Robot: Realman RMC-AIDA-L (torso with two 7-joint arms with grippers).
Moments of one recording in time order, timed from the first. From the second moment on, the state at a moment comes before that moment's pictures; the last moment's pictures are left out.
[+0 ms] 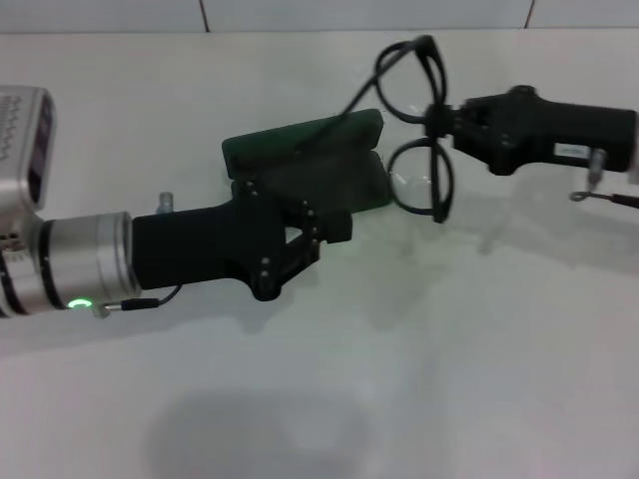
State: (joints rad) left arm -0.57 -2.08 0.69 0.37 1.86 1.74 -1.00; right arm 0.65 1.98 -1.14 -0.53 -1.44 -1.37 1.40
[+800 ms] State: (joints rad) left arm -0.58 -2.05 0.69 0.42 1.86 1.85 -1.09; right arm 0.61 2.02 -1.14 -0.55 -1.63 -1.35 1.34
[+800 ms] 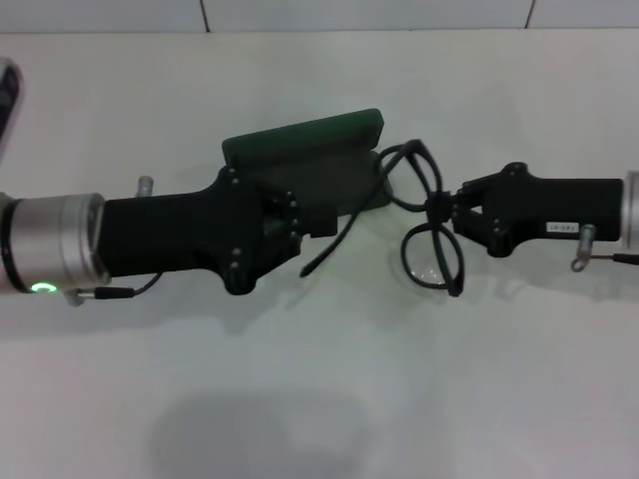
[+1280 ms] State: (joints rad) left arm -0.59 -2.07 0.69 0.37 1.86 1.82 -1.08; right arm 0.65 2.02 -1.14 -0.56 -1.57 -1.39 1.34
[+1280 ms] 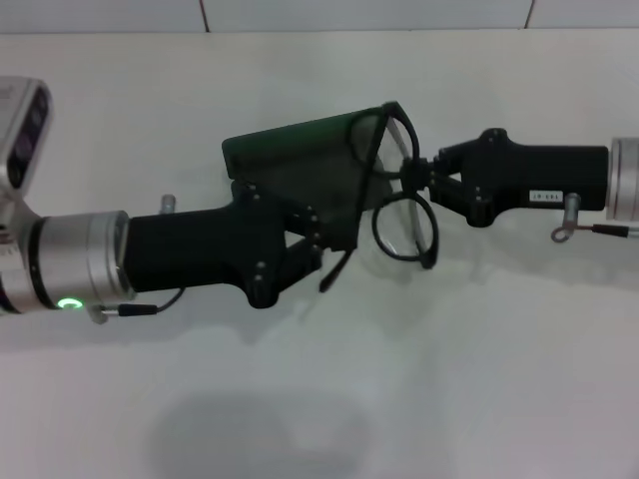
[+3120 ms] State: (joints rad) left arm -0.60 -2.09 0.69 0.34 1.86 1.76 -1.08; right arm 0.69 2.02 -1.17 -0.57 -1.49 -1.51 1.35
